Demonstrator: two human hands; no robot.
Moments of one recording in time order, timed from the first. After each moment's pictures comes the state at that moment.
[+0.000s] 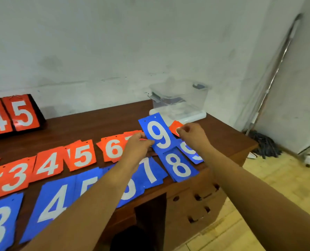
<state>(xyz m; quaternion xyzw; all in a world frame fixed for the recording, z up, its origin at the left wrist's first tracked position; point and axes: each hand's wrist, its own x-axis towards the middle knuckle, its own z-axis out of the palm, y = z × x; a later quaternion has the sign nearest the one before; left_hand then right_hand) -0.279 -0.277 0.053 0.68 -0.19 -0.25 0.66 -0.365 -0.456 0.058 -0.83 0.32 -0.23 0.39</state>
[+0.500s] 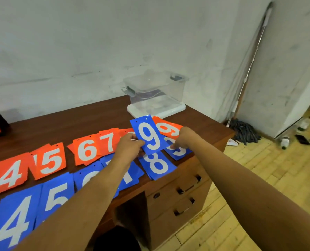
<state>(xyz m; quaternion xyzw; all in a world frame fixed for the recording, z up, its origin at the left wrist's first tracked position) -0.288 -0.334 0.026 0.76 -0.18 -0.22 0.58 -0.381 -0.512 0.036 -0.84 0.48 0.07 0.24</state>
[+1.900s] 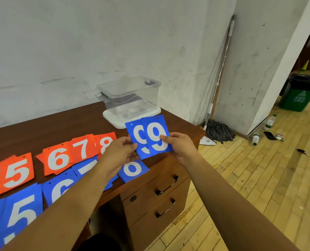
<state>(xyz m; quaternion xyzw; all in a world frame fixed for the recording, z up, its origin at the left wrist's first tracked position) -0.335 -0.348 0.039 0.66 -0.26 -0.35 0.61 -0.475 -0.490 0.041 -0.53 0.37 -0.28 0.71</state>
